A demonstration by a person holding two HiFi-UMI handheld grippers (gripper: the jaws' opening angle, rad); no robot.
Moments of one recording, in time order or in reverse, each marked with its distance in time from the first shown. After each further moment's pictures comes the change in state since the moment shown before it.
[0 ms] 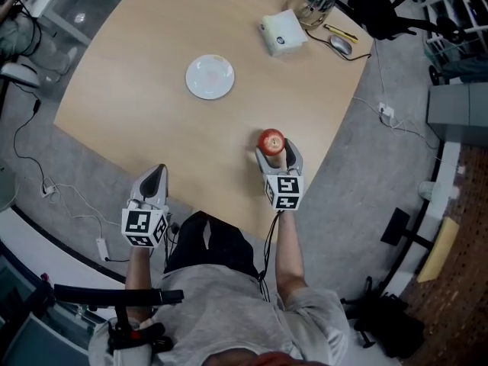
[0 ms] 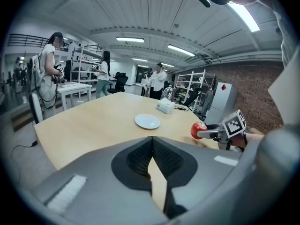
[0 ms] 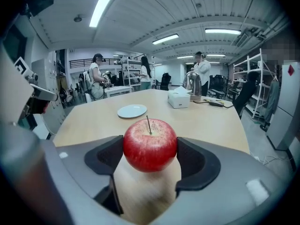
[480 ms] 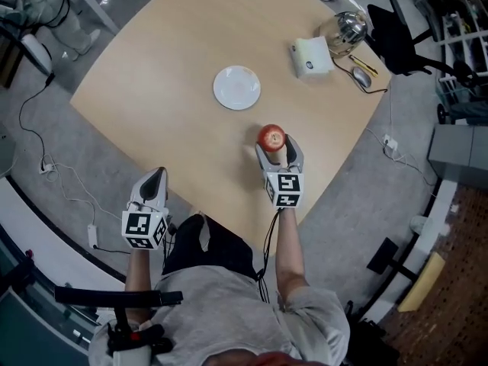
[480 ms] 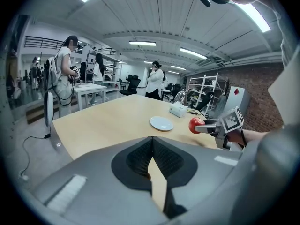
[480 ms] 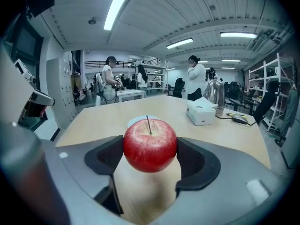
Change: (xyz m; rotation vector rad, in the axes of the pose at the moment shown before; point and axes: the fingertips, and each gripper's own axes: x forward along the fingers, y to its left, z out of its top) left arm -0.029 0.044 -0.004 -0.078 -0.031 0.133; right arm 0.053 0.046 0.060 -0.108 -0.054 0.129
